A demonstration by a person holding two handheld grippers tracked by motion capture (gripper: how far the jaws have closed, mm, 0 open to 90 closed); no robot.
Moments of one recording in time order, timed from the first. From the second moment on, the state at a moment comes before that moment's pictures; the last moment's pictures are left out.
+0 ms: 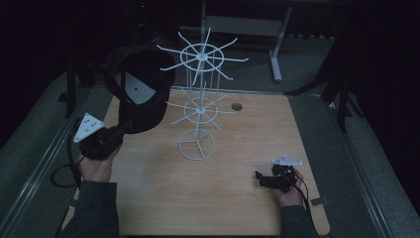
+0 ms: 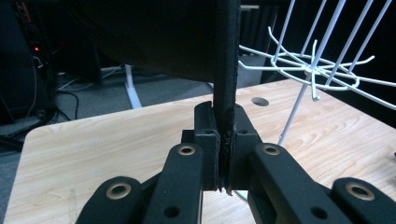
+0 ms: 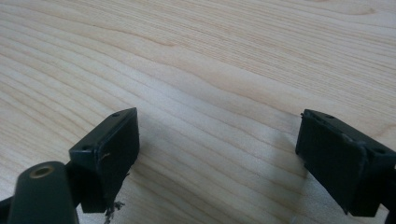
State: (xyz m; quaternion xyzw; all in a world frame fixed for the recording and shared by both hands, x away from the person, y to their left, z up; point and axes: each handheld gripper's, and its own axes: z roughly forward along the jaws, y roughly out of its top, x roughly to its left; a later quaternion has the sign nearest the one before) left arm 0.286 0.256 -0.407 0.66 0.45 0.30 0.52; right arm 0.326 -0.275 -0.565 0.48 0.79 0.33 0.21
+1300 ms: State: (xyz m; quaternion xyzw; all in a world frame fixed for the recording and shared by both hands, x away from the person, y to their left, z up) left arm 0.265 0.252 -0.392 0.65 0.43 0.33 0.53; right arm 0.326 -0.275 -0.565 0.48 0.79 0.33 0.21
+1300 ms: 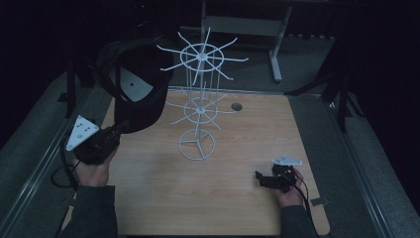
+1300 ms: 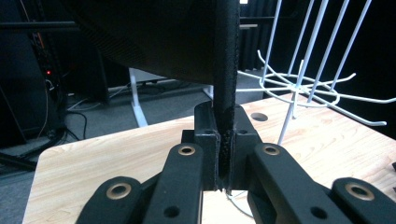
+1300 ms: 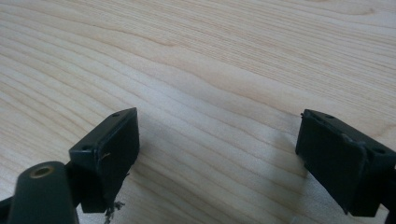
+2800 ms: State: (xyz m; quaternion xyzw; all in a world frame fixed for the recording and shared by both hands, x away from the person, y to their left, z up) left arm 0.259 0.236 -0.413 0.67 0.40 0.35 0.53; right arm 0.327 -0.275 -0.565 0.48 0.79 0.33 0.21
